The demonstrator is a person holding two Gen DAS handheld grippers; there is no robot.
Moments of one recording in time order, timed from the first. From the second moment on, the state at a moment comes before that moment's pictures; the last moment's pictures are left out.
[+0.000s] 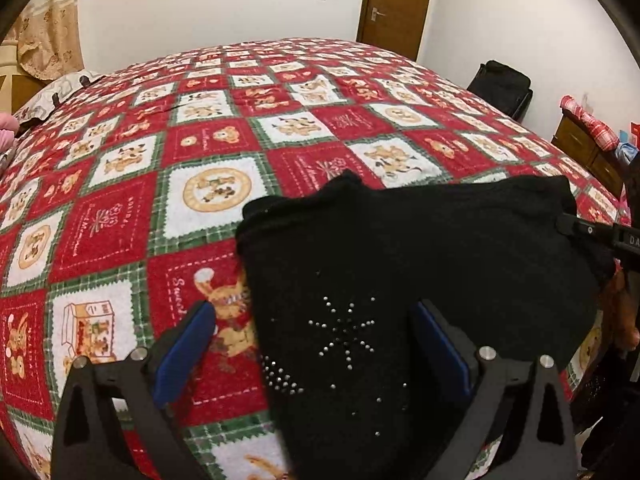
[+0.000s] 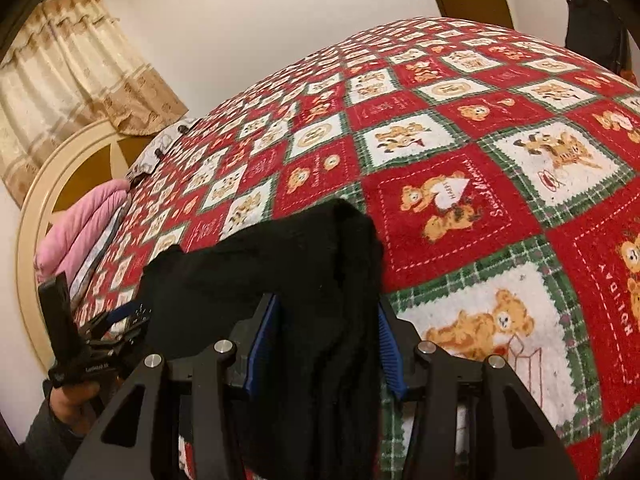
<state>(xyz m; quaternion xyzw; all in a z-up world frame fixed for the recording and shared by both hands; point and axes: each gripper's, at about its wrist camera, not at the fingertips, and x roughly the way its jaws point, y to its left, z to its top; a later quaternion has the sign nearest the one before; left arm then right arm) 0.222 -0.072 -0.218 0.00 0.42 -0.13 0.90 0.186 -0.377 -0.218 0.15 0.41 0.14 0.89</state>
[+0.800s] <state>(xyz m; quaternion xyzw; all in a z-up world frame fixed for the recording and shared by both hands) 0.210 -0.035 -0.187 -0.10 0.37 -0.20 0.90 0.166 -0.341 -0.164 0.13 0.36 0.21 0.90</state>
